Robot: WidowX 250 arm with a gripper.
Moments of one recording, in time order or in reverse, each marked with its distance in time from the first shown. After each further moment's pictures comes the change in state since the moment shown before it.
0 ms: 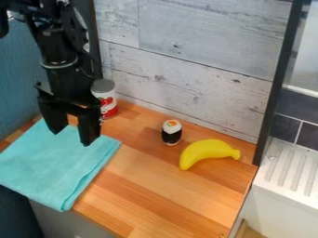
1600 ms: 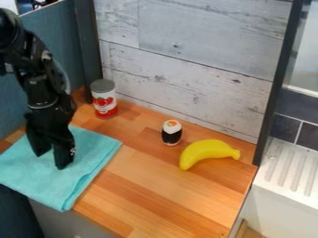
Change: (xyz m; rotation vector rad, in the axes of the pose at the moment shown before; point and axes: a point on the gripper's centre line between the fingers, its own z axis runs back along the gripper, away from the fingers) arm 0.010 0.053 -0.086 0.013 0.043 -0.146
